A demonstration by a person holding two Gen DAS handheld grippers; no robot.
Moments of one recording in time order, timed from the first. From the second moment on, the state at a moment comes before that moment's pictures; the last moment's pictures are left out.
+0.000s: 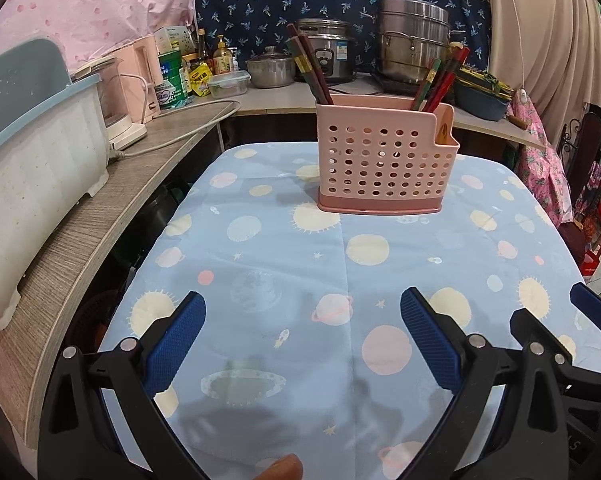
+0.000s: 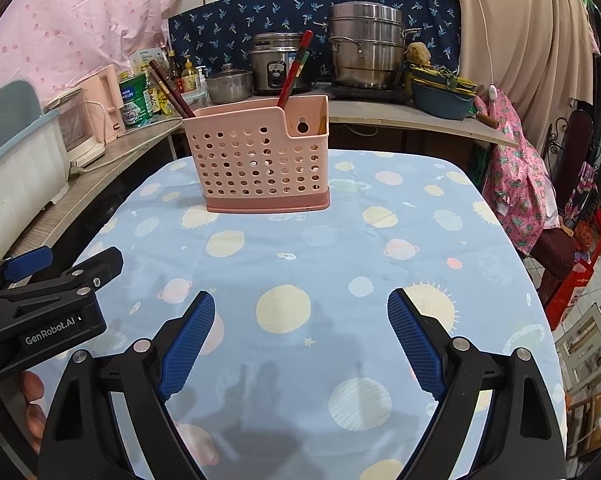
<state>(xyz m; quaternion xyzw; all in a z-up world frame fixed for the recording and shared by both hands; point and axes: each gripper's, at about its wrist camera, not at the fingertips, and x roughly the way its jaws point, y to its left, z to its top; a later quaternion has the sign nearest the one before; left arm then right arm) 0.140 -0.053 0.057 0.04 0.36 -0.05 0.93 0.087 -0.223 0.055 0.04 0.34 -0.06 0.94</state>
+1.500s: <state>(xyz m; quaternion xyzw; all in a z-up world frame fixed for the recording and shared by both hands) 0.164 -0.059 0.053 0.04 0.36 -0.04 0.93 0.108 -0.231 0.047 0.05 0.35 -0.06 0.93</state>
